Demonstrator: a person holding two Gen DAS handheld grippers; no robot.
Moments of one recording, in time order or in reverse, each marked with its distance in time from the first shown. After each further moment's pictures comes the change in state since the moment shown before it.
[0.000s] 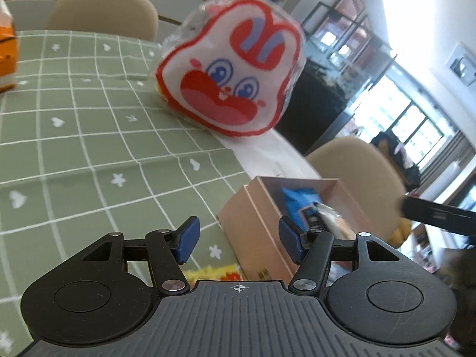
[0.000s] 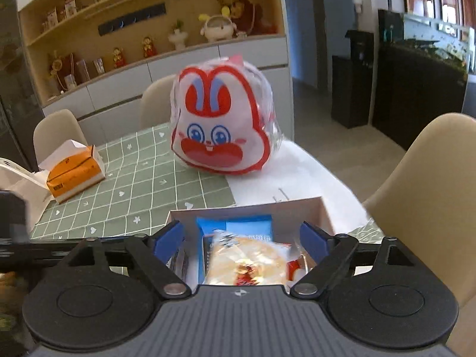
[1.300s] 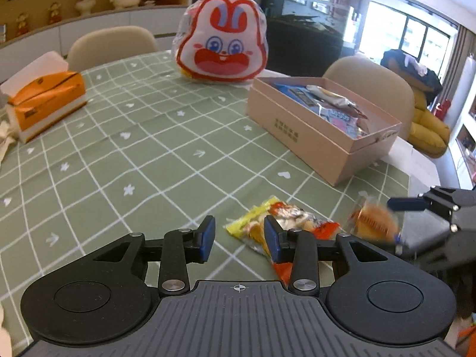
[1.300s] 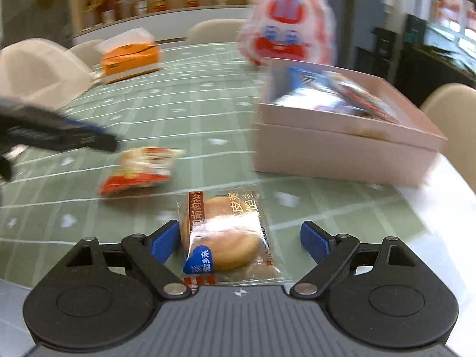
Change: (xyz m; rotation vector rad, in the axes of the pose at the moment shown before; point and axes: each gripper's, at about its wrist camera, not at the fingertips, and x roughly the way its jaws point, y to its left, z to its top) left arm -0.153 -0.013 -0.120 0.367 0.069 0.185; right arm -0.043 0.090 -0.194 -0.142 0.078 -0.038
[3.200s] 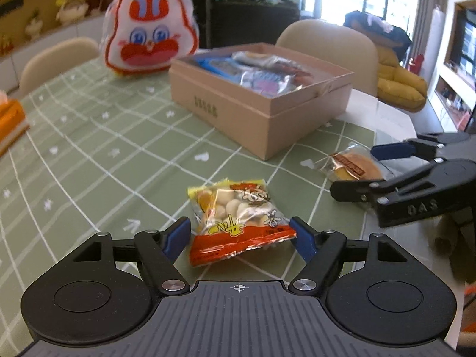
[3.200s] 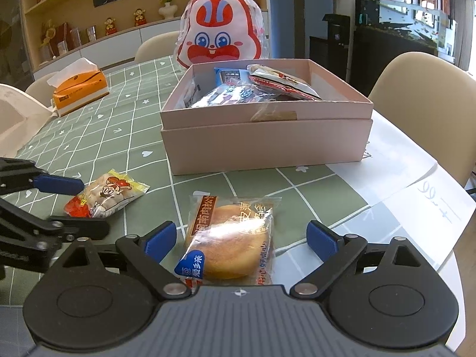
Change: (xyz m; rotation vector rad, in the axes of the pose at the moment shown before) left arm 0.043 -0.076 -0.012 0.173 0.058 -0.057; right arm -0.006 -0.050 -0.010 0.149 -0.025 -0.066
